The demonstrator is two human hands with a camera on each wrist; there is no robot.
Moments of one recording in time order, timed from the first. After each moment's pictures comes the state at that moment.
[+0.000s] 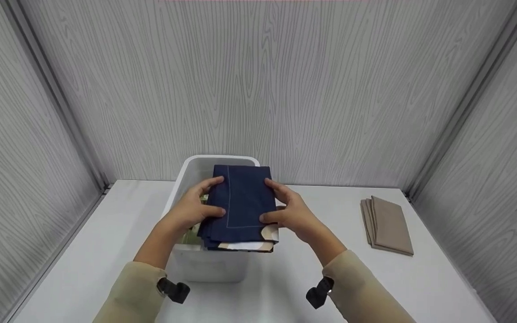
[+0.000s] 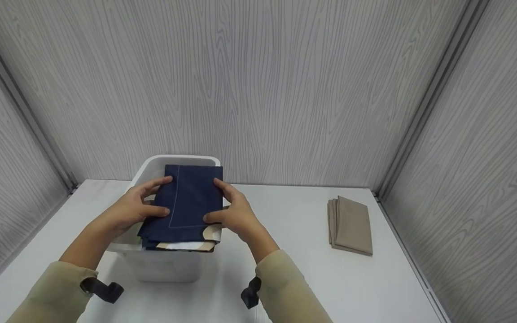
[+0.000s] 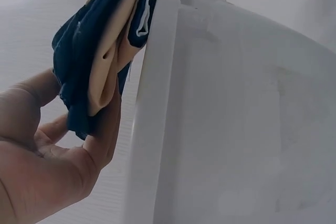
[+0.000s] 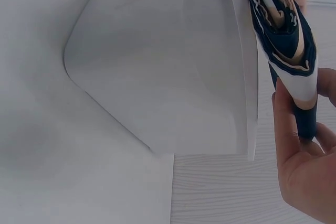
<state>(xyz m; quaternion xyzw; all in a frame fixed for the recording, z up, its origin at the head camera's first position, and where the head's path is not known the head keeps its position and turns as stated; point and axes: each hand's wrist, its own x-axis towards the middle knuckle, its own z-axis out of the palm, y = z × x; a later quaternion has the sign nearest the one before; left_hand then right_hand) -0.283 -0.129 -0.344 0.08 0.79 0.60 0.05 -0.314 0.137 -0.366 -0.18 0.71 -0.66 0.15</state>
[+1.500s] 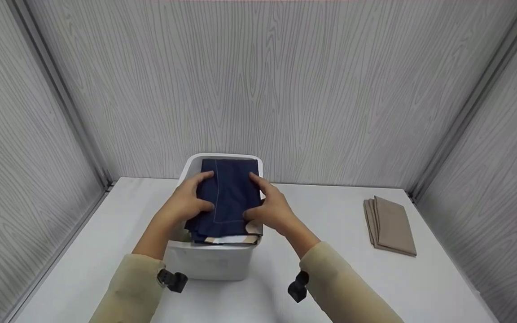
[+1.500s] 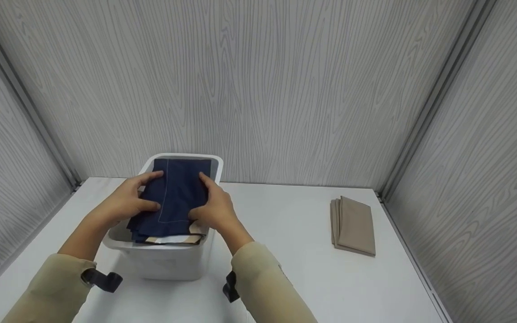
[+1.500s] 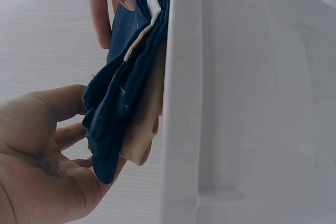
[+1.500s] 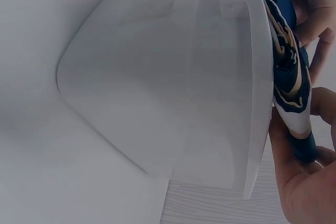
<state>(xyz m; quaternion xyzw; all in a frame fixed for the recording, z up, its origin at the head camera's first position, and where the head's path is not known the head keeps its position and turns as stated) -0.287 -0.137 -0.326 0.06 0.88 0.46 0.01 -0.320 0.092 -0.359 -0.18 0.84 -0.52 0.05</state>
